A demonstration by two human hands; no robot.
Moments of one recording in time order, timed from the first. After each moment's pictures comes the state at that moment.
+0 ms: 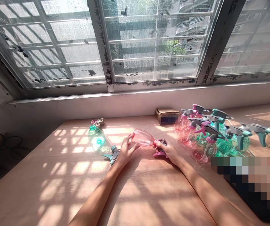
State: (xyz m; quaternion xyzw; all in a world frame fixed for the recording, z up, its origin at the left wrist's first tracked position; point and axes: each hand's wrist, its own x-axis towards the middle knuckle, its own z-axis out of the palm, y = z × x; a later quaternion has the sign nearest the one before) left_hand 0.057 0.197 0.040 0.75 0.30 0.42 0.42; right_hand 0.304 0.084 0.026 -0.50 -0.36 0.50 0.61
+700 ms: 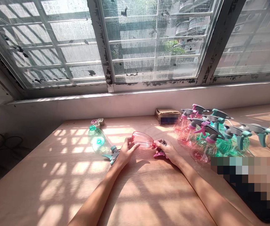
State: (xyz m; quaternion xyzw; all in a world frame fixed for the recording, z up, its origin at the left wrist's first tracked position) left_hand 0.060 0.194 0.042 0.75 0.30 0.39 0.45; right_hand 0.306 0.088 0.021 -0.50 -0.36 0.51 0.59
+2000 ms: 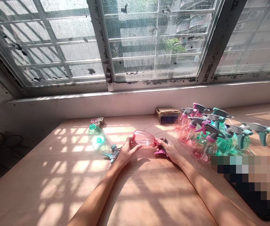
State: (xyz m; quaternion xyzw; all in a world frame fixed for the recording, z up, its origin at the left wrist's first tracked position) left_hand 0.061 0.191 0.044 0.77 0.30 0.36 0.43; right_hand 0.314 0.092 0.012 -0.50 -0.37 0.48 0.62
